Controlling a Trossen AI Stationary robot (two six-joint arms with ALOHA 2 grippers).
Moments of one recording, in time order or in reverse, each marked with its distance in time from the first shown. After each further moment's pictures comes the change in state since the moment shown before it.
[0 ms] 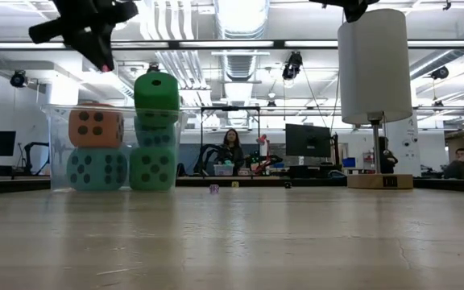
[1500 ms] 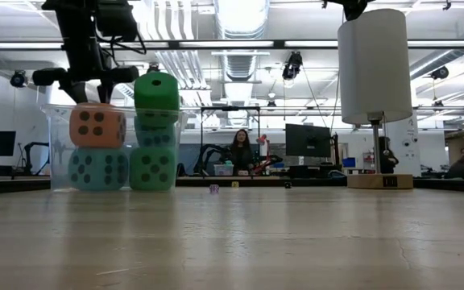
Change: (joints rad) left arm 0.556 0.002 -0.200 0.218 0.259 0.235; right arm 0.001 0.000 0.000 0.022 -0.001 -0.001
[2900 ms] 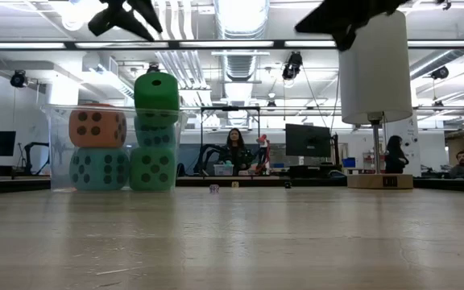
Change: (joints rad) left arm -0.369 -0.005 0.307 0.203 0.064 0.382; right arm -0.065 0.098 -0.003 -0.035 -0.054 0.214
